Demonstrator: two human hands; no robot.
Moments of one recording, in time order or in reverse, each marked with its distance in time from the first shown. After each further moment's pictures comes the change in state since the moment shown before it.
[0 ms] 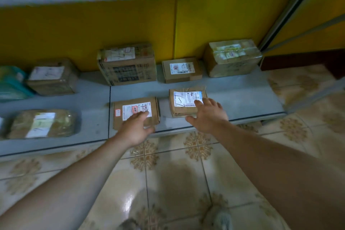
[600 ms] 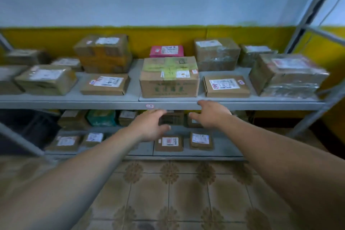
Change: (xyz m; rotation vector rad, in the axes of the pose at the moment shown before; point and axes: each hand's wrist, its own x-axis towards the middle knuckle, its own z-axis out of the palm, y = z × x) left_hand -0.419 0.162 -0.332 0.129 0.199 0.092; right_hand -0.348 -0.103 -0.372 0.069 0.151 -0.172
